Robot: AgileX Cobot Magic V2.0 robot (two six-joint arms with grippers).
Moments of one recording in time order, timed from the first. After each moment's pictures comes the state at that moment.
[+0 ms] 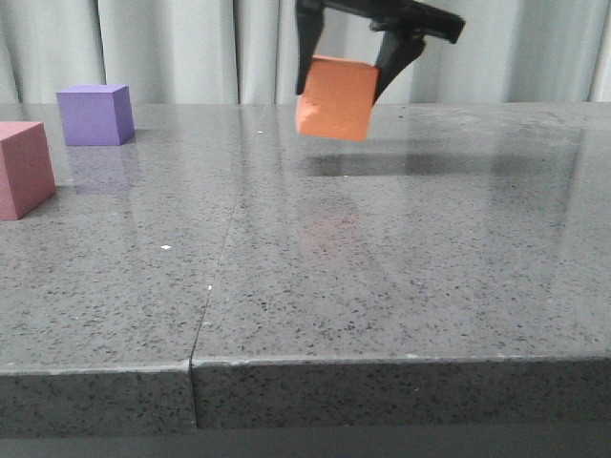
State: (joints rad) left arm 0.01 0.00 0.00 0.02 0.04 -0.08; right arm 0.47 2.10 -2.13 0.11 1.24 0.42
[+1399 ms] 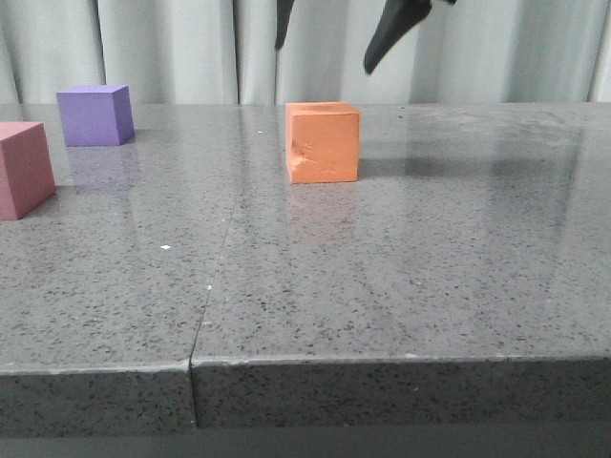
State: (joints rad) left arm 0.01 0.00 0.00 0.02 0.04 -0.08; right arm 0.49 2.00 -2.13 0.10 1.24 0.45
